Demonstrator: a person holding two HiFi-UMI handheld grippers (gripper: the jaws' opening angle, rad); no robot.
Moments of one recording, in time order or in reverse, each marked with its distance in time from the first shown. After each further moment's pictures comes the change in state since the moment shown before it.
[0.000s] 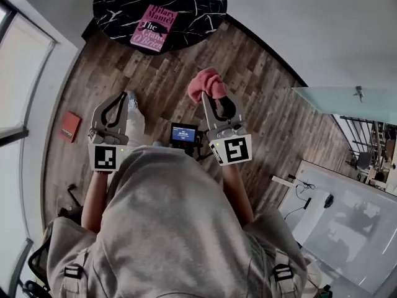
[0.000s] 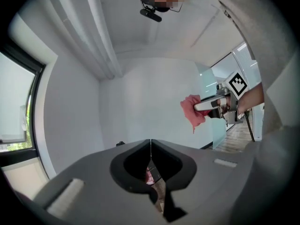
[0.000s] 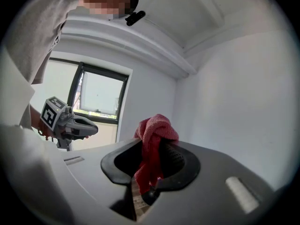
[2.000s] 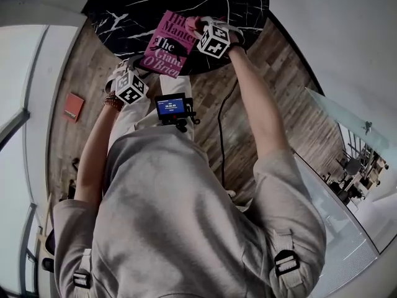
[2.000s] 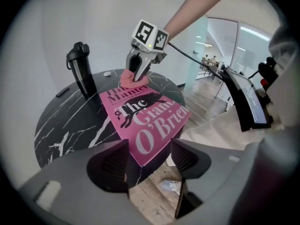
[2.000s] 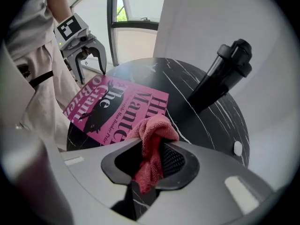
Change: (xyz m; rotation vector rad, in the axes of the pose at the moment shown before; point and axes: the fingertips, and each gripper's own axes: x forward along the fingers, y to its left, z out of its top) left arm 0.306 0.083 -0.317 0.167 0.742 -0.500; right arm 0.451 -0.115 -0.354 -0.641 0.862 0.733
